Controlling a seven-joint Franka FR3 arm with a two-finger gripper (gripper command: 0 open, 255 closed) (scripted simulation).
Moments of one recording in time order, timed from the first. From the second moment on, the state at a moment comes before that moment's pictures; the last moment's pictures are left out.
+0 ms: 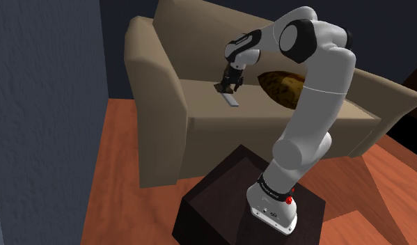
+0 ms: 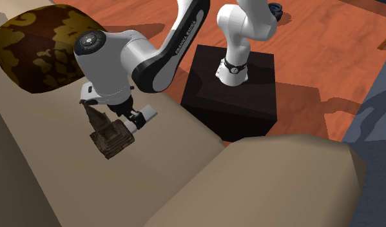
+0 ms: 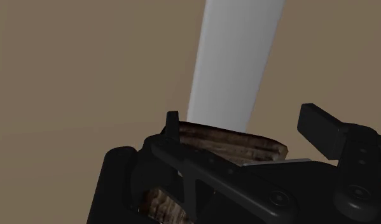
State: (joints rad) arm -0.30 0.26 -0.35 -1.92 0.07 2.20 -0.31
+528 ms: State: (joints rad) arm -0.31 0.32 -0.35 -1.94 0.09 2.27 -0.33
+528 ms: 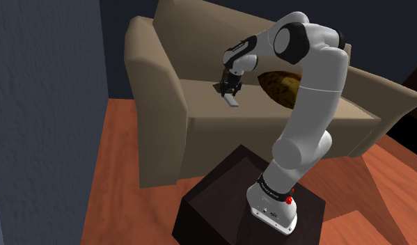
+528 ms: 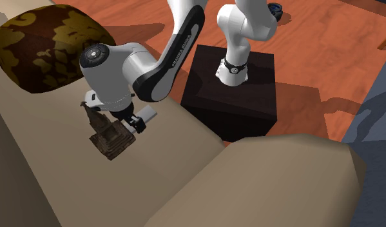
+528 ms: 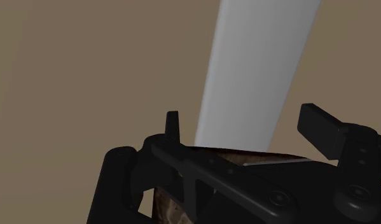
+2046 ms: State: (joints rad) arm -0.31 0.28 -0.36 -1.92 0.07 2.21 -0.32
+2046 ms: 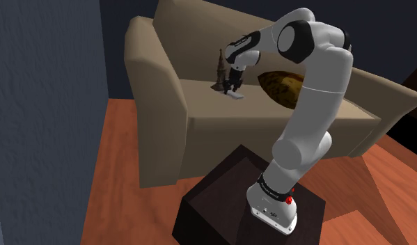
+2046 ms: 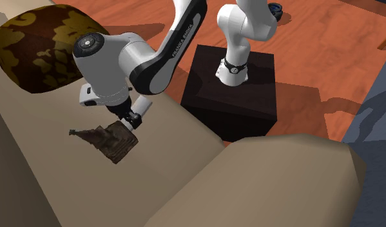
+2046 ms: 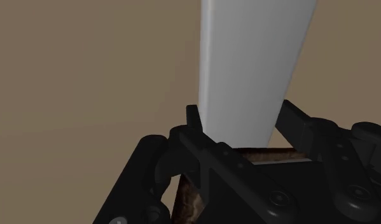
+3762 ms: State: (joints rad) arm -0.30 0.18 -0.37 -1.69 0.03 1.89 -0.29
